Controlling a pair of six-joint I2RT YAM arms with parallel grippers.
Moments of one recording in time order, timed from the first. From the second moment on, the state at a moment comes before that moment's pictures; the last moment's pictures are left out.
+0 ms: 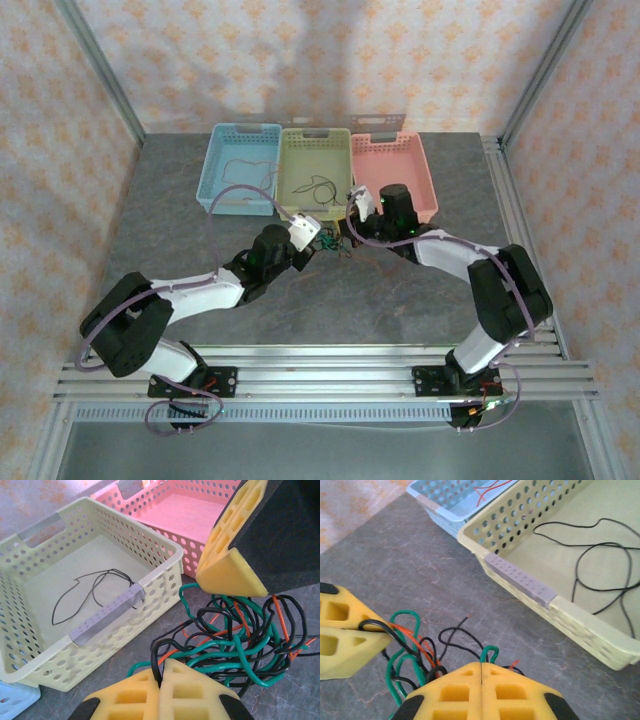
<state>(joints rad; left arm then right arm) -0.67 1.44 0.63 0.41 -0.15 0.18 0.44 1.61 0.87 0.18 -0.53 0.01</state>
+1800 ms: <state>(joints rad) -0.63 1.38 0.59 0.42 -0.18 0.16 0.56 1.72 1.21 -0.25 -0.42 0.11</state>
